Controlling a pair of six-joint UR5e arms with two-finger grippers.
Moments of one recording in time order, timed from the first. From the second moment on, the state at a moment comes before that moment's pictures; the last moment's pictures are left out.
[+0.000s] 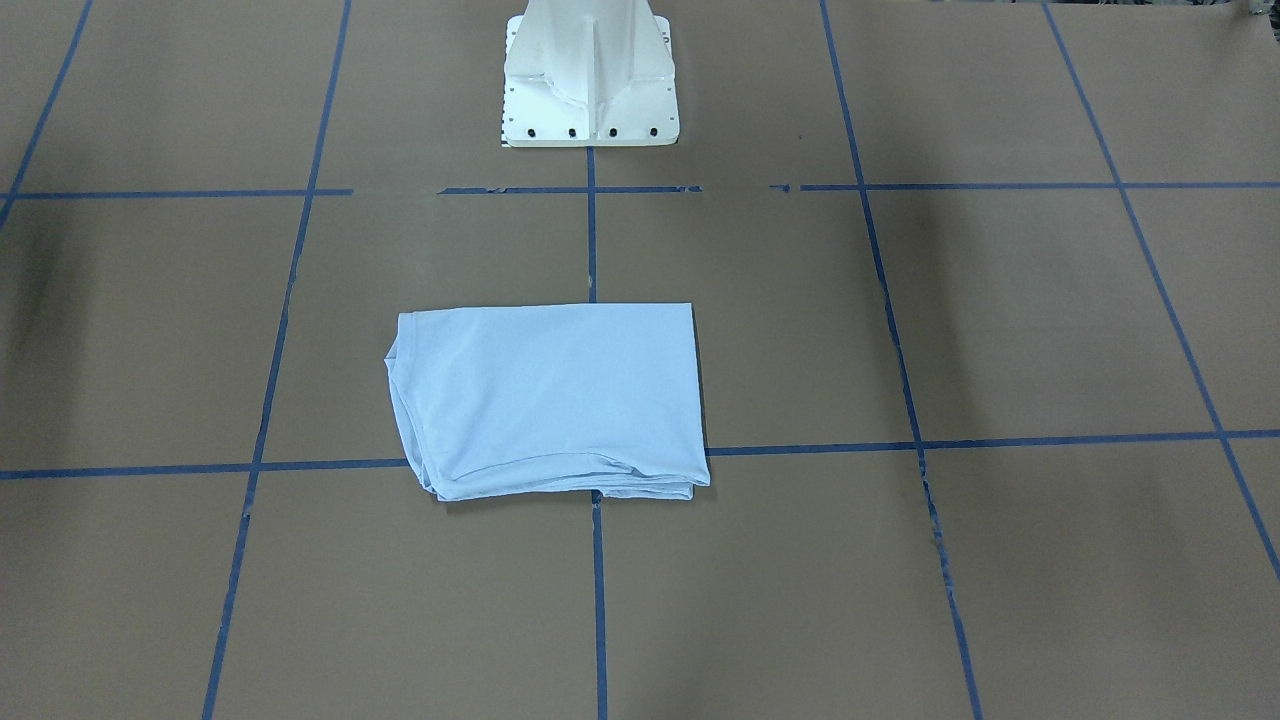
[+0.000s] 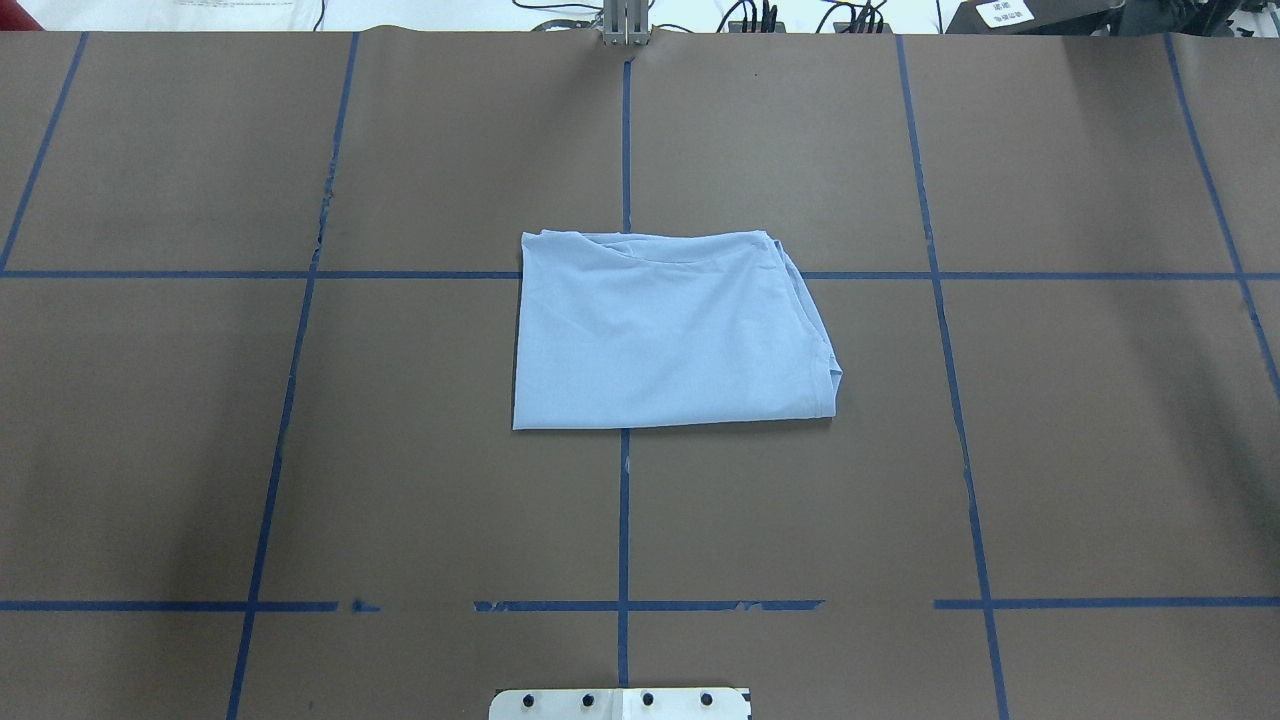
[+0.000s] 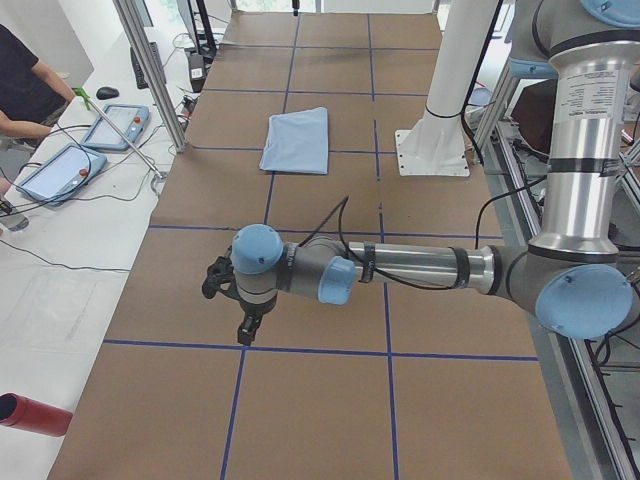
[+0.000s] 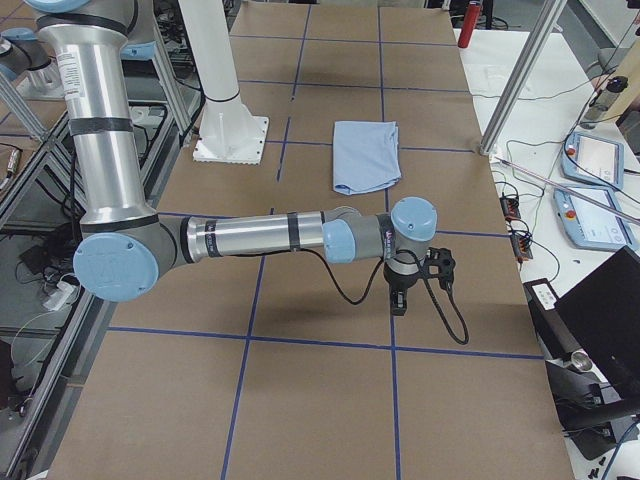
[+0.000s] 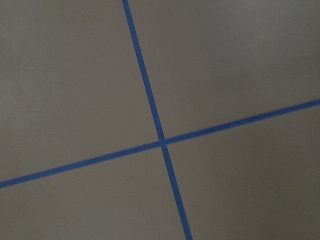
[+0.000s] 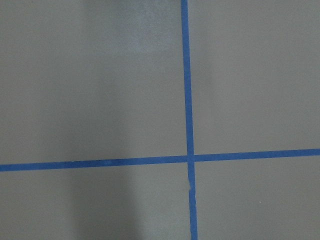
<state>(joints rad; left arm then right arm) -1.58 -1.47 -1.72 -1.75 -2.38 0.15 1.48 -1.46 1.56 -1.51 2.28 0.23</state>
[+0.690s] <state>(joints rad) -1.58 -1.46 -1.74 -1.73 -2.27 0.05 1.49 -1.50 1.58 -1.52 2.26 0.25</state>
